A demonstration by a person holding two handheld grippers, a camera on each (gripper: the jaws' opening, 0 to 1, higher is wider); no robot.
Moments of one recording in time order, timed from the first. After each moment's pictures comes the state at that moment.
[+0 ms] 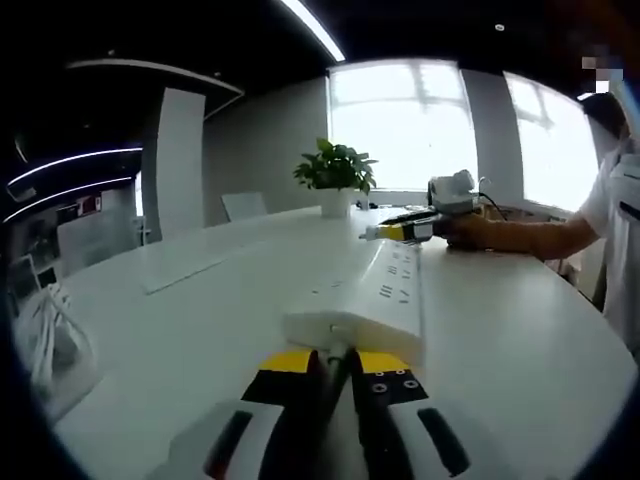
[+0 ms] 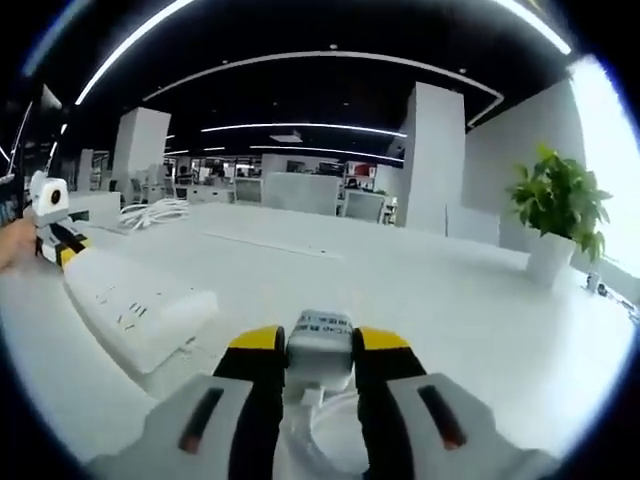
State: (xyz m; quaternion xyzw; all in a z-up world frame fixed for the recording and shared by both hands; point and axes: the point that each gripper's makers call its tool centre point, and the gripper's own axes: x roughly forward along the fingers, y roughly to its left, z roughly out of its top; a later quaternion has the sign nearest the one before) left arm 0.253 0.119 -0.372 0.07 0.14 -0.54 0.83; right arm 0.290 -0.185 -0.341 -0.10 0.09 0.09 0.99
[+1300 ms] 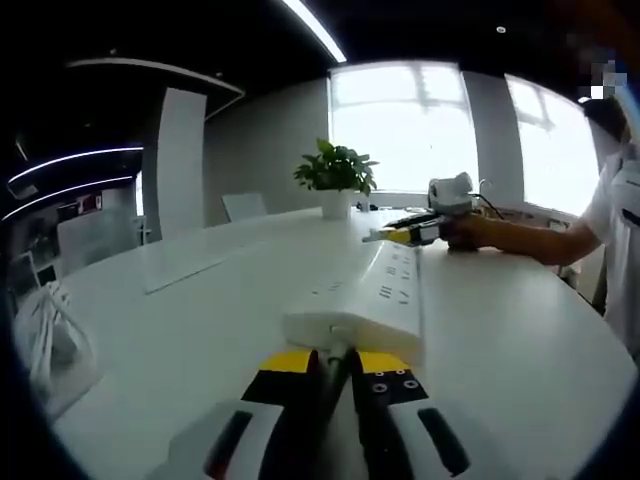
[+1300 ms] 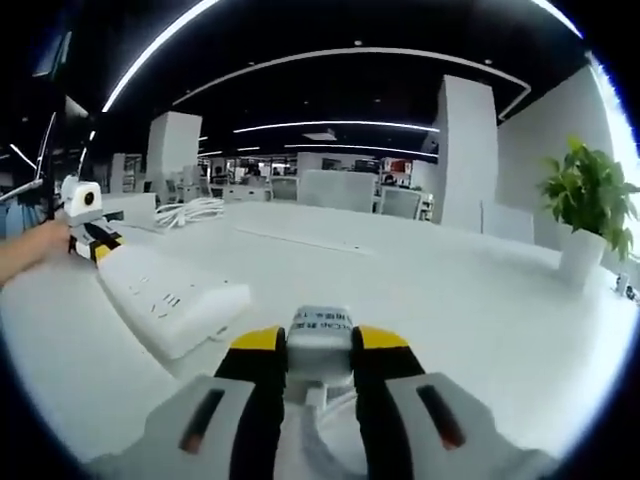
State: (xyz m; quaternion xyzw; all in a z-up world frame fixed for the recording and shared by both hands) left arm 0.253 0.118 -0.372 0.06 0.14 -0.54 0.83; right arm 0.271 -0.160 -0.349 -0.09 0.10 0.19 0.97
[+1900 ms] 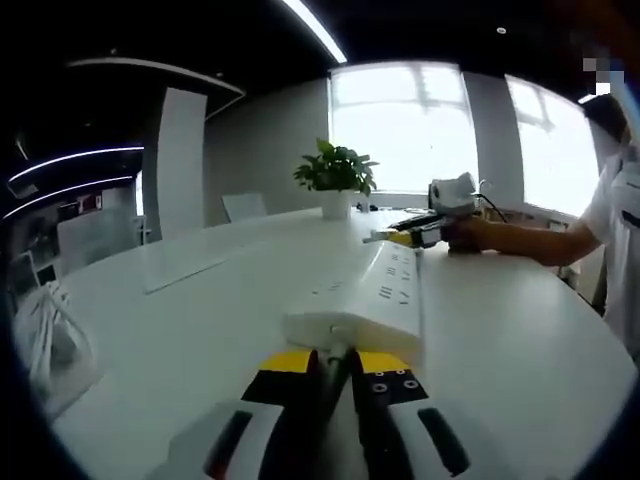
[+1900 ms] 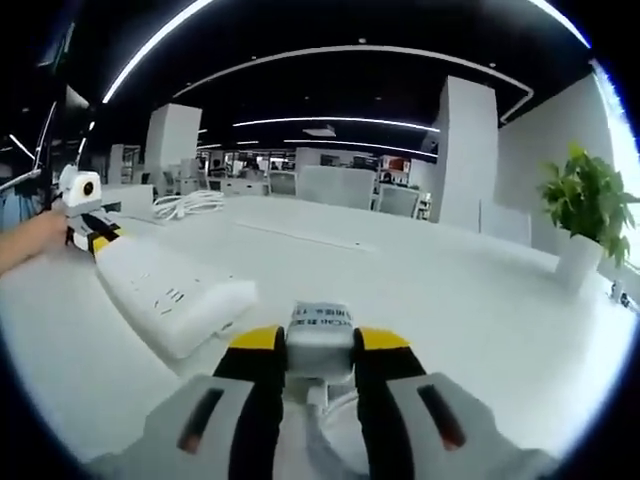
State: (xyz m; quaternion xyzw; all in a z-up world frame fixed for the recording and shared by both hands) left arm 0.252 0.117 -0.372 0.06 0.14 -0.54 0.83; right arm 0.268 -0.155 -0.352 -0.10 0.11 0.17 0.97
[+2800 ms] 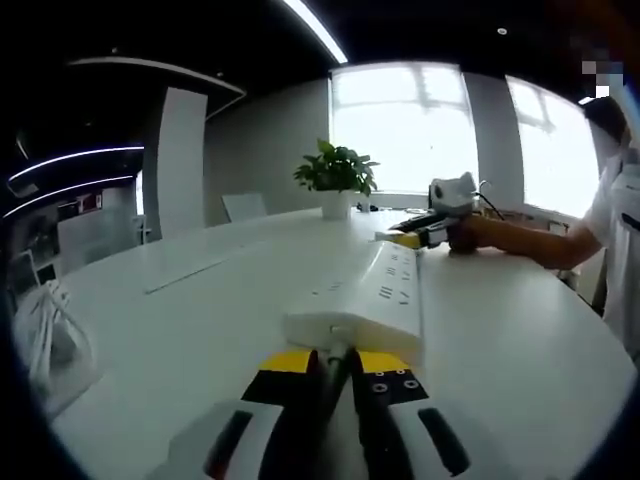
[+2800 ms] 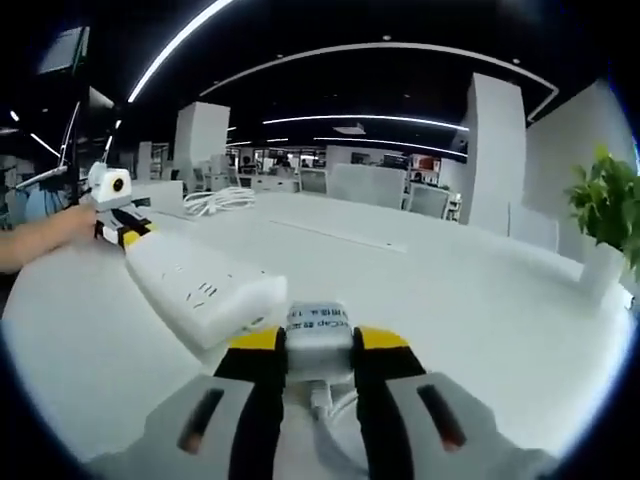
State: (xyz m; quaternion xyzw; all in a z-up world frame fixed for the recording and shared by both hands) left arm 0.252 0.117 -0.372 0.06 0.14 -0.54 0.83; right arm 0.257 -0.137 -0.354 -0.11 0.12 0.26 0.95
